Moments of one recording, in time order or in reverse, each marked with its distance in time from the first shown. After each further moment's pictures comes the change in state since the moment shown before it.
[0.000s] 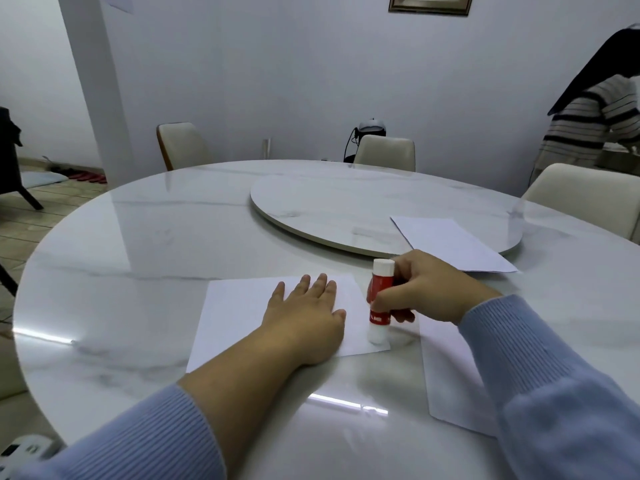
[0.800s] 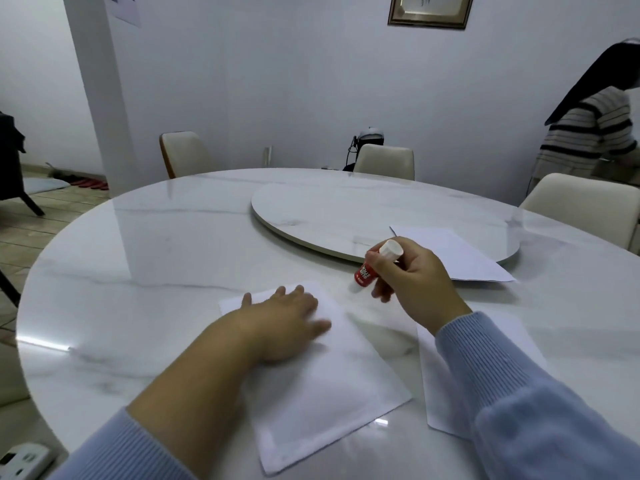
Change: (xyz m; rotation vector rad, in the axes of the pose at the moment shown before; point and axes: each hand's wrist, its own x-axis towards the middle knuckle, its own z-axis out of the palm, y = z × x) left_hand -0.019 -0.020 -0.032 -0.039 -0.151 -0.017; right_hand 0.015 0.006 0.018 0.352 0.451 -0.252
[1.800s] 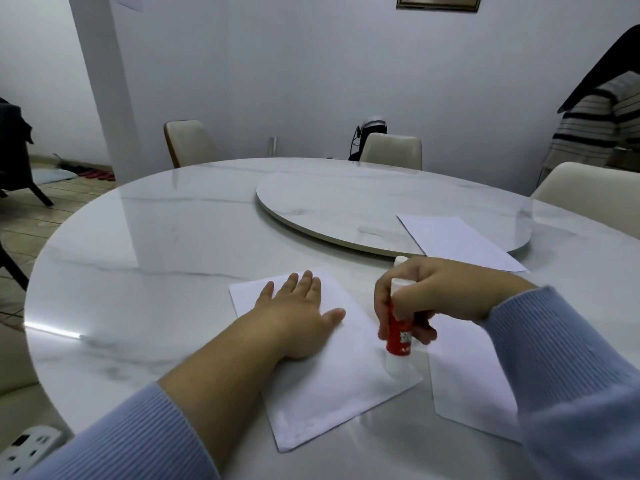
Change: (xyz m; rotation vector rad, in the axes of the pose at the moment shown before) left_hand 0.015 0.005 0.021 0.055 0.040 -0.062; right_hand -0.008 -0.039 -0.022 -0.250 -0.819 0.307
